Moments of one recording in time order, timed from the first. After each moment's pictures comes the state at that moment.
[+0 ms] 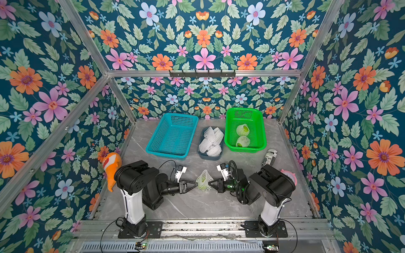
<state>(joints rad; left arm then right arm) -0.58 1.97 0.14 1.57 0.77 -0.96 0.58 1.74 0.24 1.13 -0.70 0.69</state>
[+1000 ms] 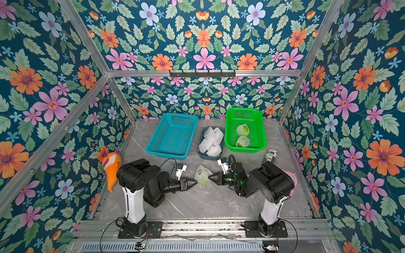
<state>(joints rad) -0.56 2.00 0.20 1.52 0.74 -0.95 0.52 1.75 0.38 0.95 -0.72 0.79</state>
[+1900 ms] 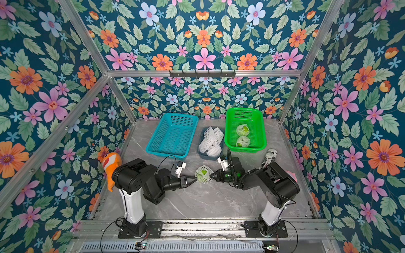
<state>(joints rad) -0.51 1.95 0.24 1.36 0.73 -0.89 0.50 1.71 0.50 0.55 -0.65 0.71</state>
